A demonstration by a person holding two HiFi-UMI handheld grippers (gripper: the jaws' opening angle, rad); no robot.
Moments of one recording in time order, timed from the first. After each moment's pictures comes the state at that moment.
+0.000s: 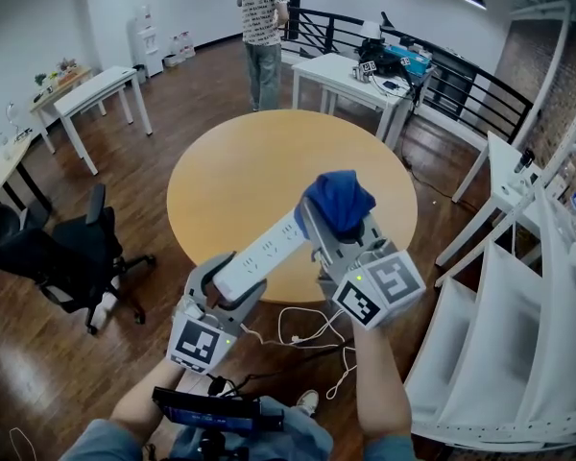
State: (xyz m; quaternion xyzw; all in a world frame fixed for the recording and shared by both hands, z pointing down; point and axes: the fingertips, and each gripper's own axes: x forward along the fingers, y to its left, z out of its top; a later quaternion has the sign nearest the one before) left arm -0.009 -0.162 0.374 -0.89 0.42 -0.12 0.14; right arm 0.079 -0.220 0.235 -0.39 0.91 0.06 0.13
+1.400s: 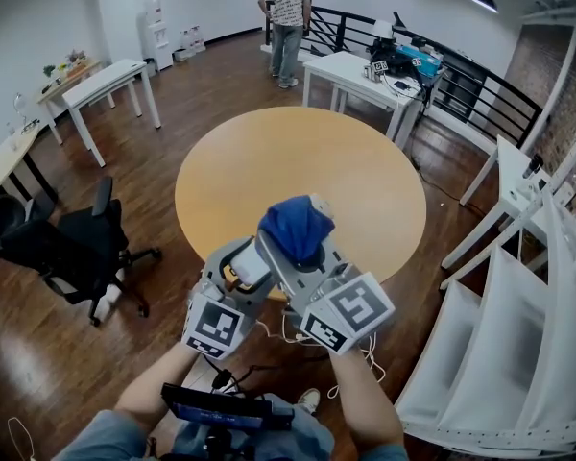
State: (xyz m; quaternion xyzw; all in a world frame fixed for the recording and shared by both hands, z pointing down) left arm 0.003 -0.188 0.373 -0.88 0.42 -0.14 0.16; right arm -0.001 -0.178 0.266 -0.30 0.95 0.02 0.12
